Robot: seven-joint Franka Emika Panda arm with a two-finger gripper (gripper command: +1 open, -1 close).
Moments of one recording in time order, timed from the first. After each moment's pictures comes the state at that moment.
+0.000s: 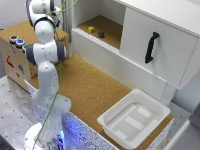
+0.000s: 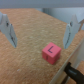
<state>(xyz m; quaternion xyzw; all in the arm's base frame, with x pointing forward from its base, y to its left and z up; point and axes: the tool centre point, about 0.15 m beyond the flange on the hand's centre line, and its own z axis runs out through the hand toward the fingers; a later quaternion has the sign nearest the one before) 0.334 0.446 0.526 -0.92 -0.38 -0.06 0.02</state>
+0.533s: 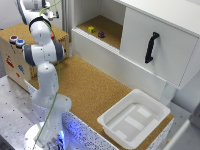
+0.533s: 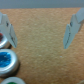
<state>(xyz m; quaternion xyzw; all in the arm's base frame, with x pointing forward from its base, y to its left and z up) 0.235 0.481 0.534 -0.82 -0.57 -0.02 0.03</state>
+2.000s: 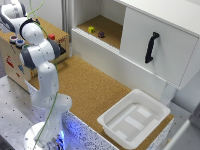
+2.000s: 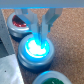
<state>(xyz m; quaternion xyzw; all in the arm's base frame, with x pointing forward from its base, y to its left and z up) 0.171 0.525 0.463 -0.82 -0.56 -0.03 -0.01</state>
